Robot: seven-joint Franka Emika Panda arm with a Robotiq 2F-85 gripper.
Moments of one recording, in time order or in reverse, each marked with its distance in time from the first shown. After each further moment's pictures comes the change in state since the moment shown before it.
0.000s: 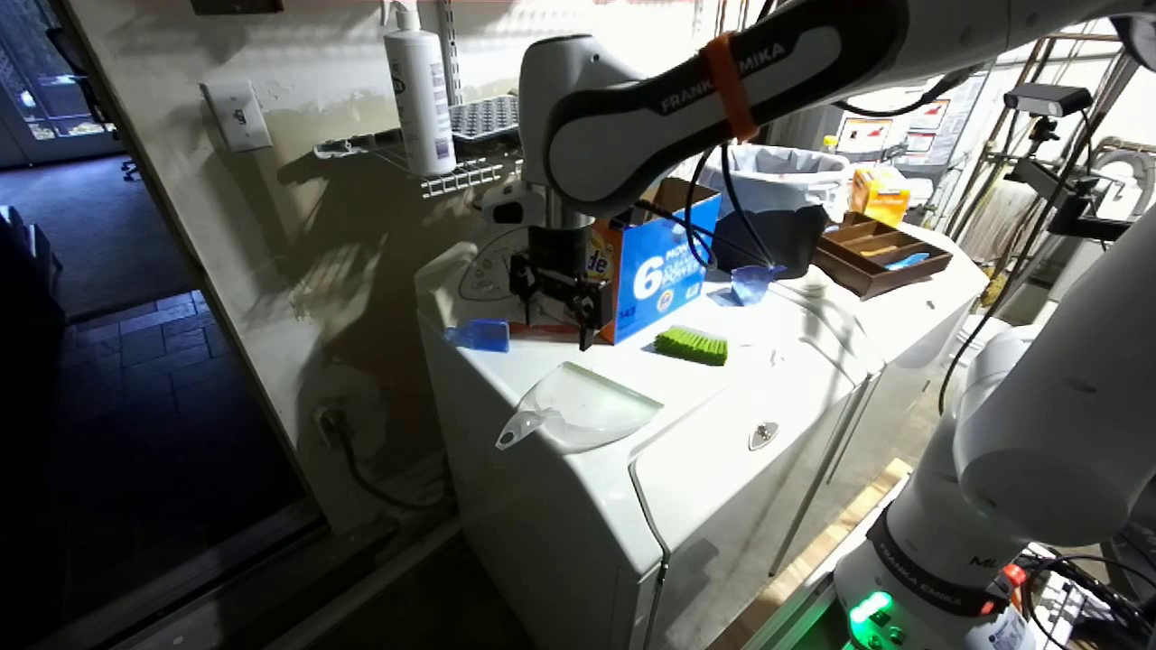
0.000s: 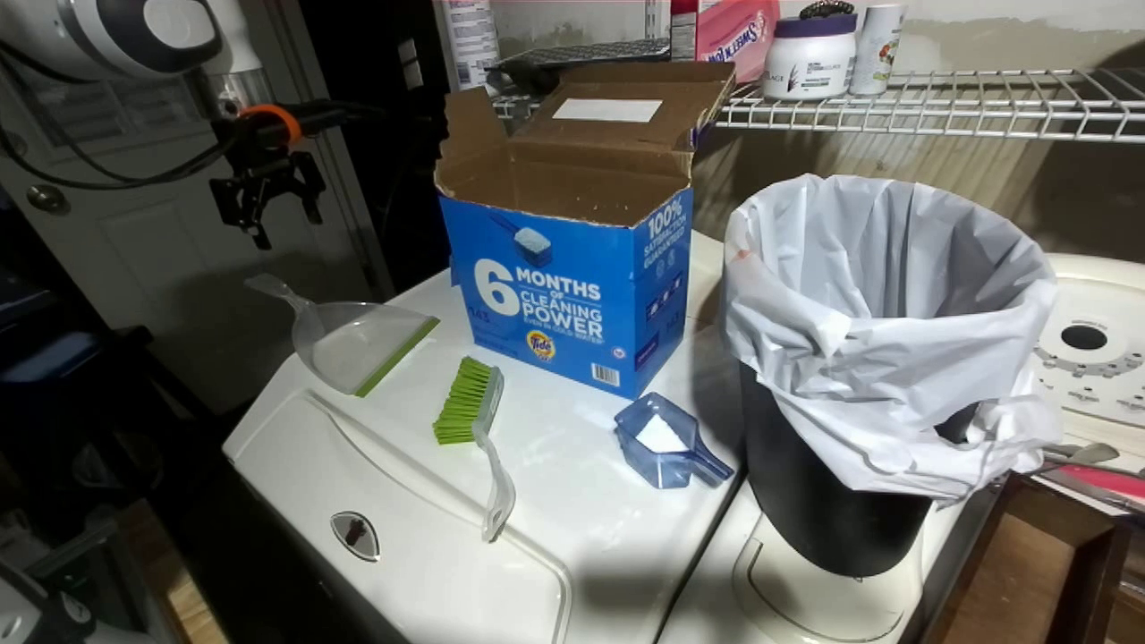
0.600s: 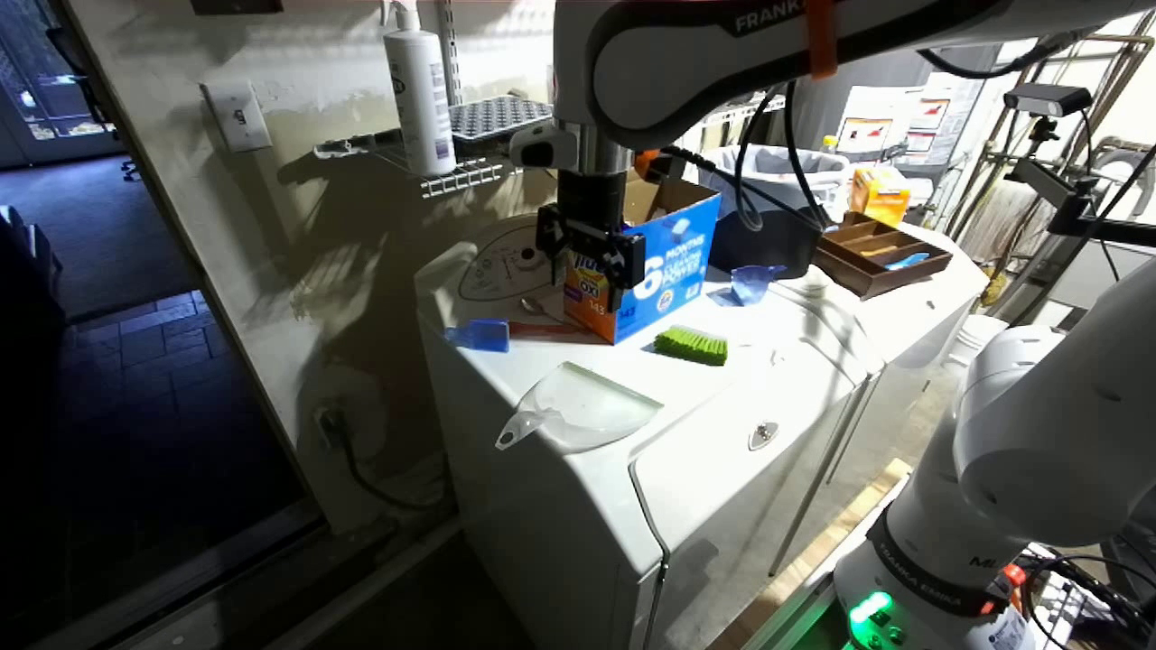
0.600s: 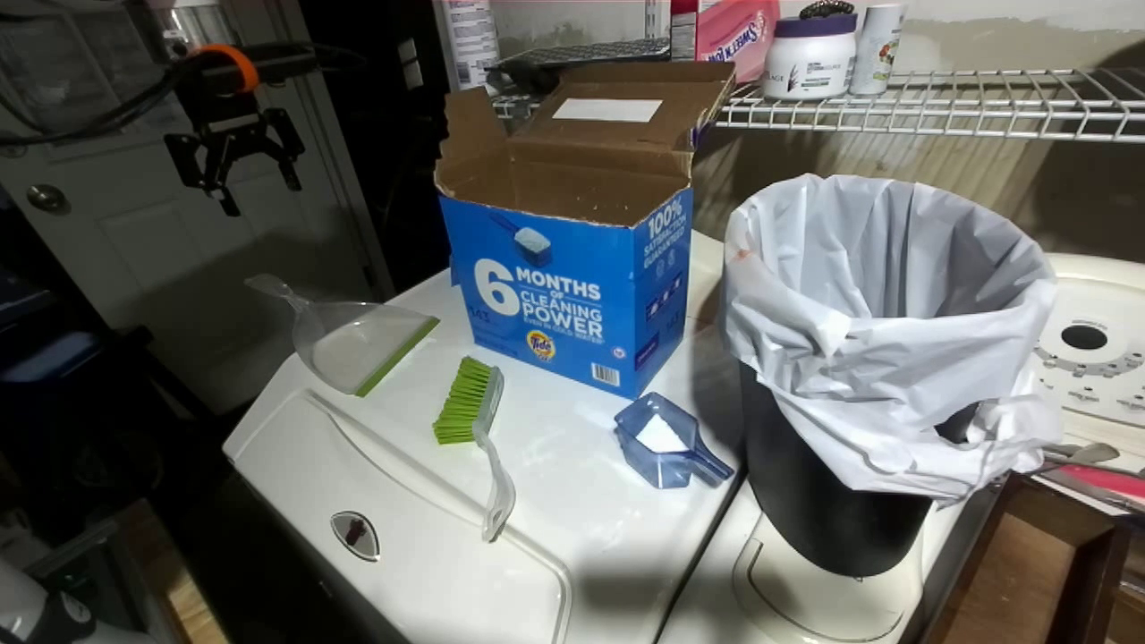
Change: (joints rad) arm -0.001 -0.155 -0.030 0.002 -0.006 -0.137 0.045
